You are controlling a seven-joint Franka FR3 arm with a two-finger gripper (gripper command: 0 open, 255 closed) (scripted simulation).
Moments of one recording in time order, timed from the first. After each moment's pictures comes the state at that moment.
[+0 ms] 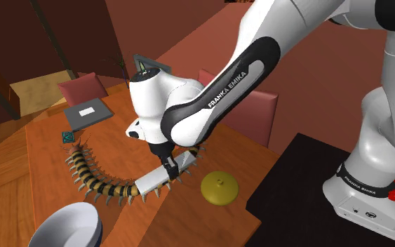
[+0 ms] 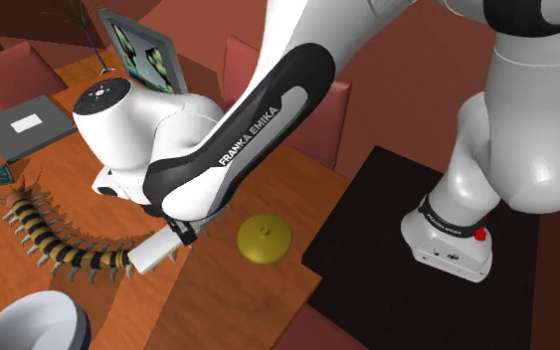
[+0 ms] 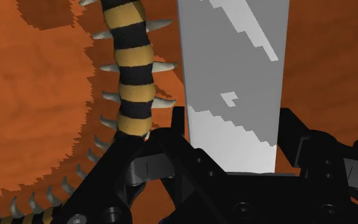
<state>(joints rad) 0.56 0.38 0.16 -1.92 -0.10 2.30 -0.53</state>
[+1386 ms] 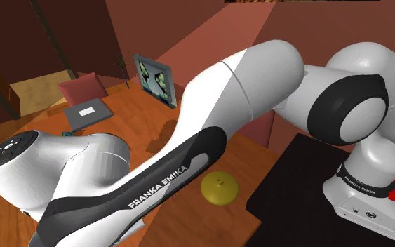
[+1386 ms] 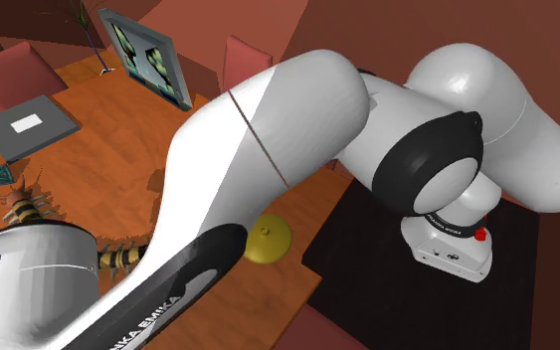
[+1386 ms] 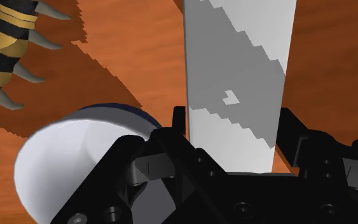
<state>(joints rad) 0.88 0.96 0.18 -0.98 -0.18 1.93 -0.26</state>
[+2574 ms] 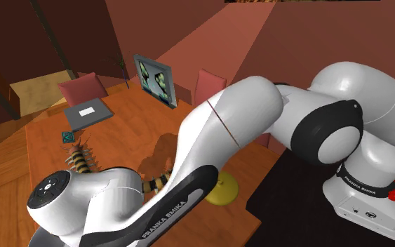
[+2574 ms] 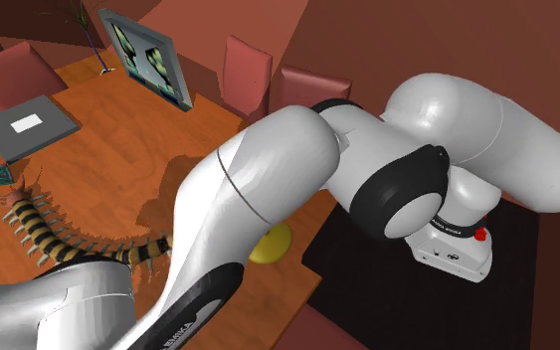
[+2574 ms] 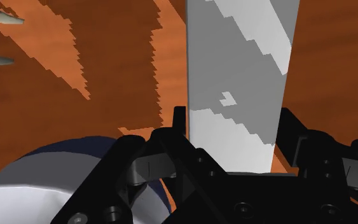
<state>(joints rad) 0.89 1.10 0.17 -0.97 -0.19 2.07 -0.25</state>
